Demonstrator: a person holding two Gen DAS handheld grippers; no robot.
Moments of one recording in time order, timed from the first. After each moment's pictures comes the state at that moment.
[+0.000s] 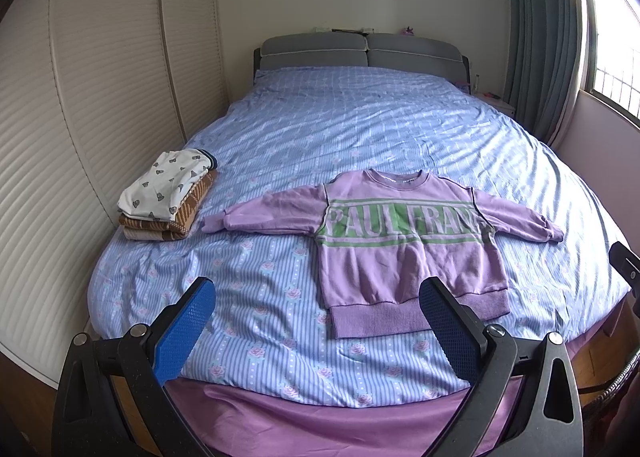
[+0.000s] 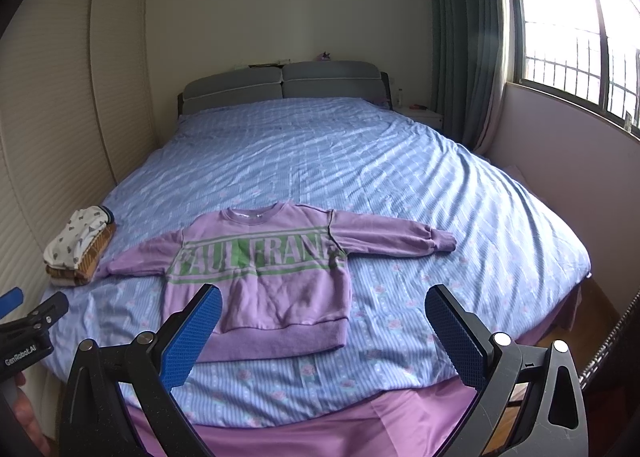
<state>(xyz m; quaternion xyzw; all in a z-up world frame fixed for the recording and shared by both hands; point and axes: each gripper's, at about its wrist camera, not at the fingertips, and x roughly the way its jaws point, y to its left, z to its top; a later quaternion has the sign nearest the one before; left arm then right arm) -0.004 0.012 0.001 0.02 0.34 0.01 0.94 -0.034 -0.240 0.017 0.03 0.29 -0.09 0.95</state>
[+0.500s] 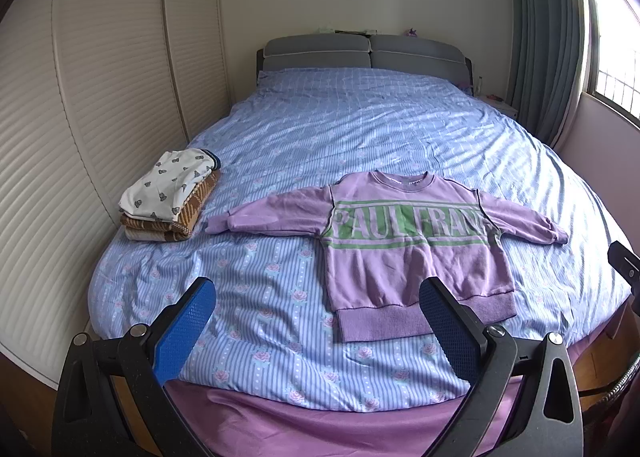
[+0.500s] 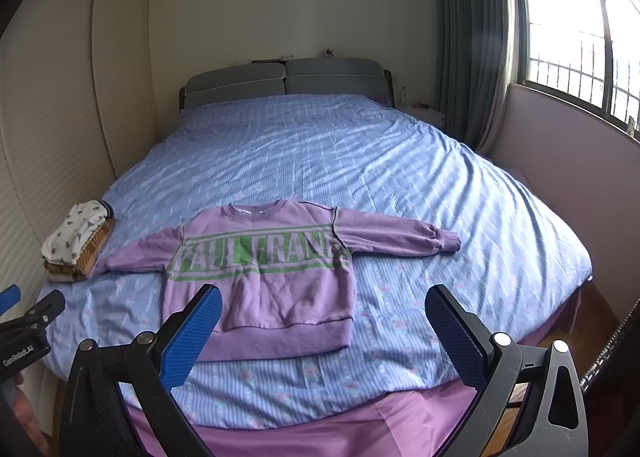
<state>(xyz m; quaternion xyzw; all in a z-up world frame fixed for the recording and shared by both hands) 0.000 0.021 -0.007 0.01 0.34 0.02 0.94 -0.026 -0.229 0.013 0.03 0.29 -0.09 0.95</state>
